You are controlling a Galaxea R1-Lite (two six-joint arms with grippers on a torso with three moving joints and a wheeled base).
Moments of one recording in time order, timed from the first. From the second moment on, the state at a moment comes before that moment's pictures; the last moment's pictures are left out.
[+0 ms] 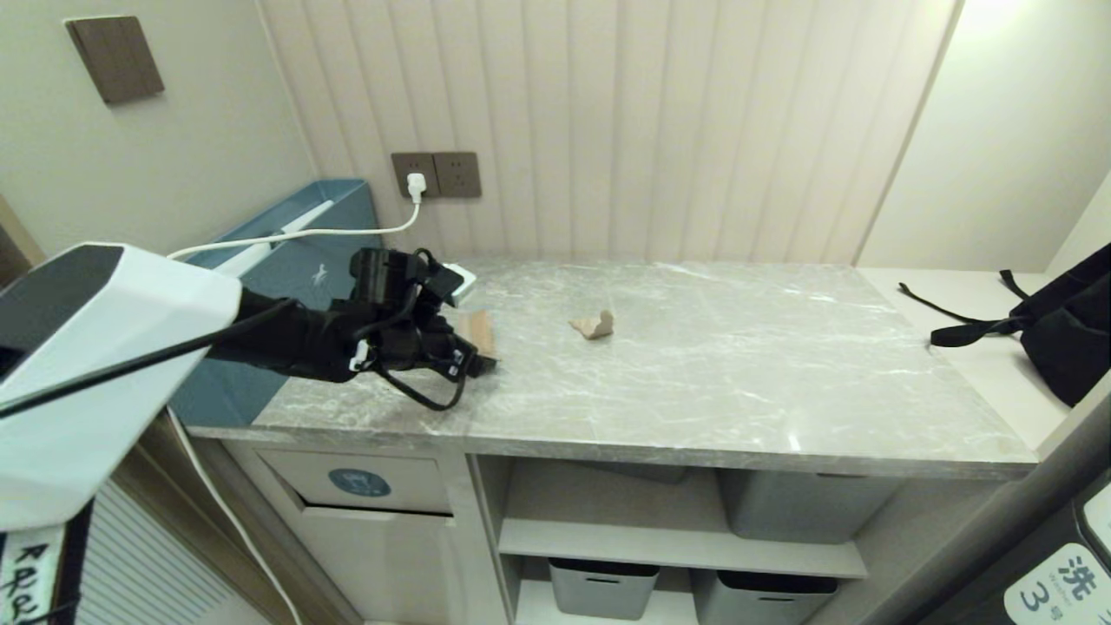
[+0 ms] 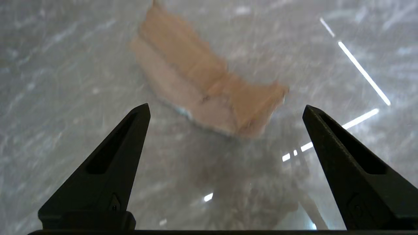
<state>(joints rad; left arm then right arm) -0.30 2.21 -1.55 -0.19 -0.09 0.41 0.01 0.00 0.00 0.00 0.00 0.00</state>
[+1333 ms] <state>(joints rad) -0.25 2.31 -1.60 -0.22 -0.06 0.51 0.01 0.00 0.00 0.00 0.00 0.00</state>
